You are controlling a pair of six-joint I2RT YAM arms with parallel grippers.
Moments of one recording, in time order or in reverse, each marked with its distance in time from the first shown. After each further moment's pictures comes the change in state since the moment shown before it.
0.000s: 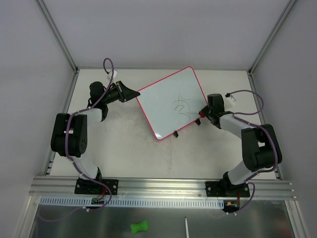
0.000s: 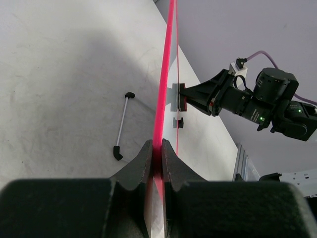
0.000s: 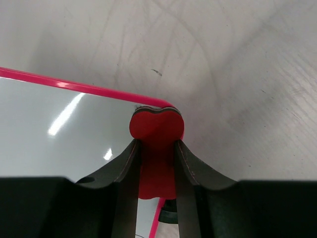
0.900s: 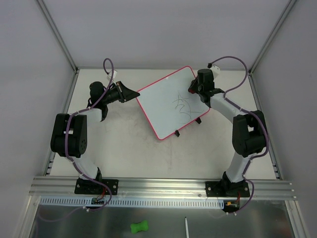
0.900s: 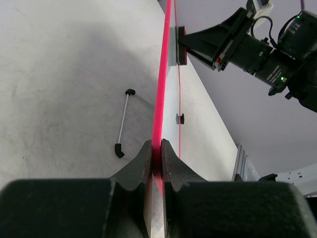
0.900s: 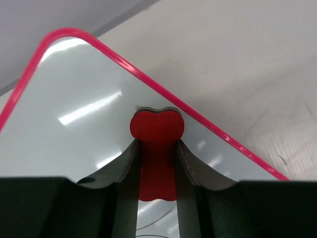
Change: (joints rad) left arm 0.000 -0.007 0.000 -0.024 -0.006 0.003; right arm 0.080 0.204 0.457 -0.035 -0.064 -0.344
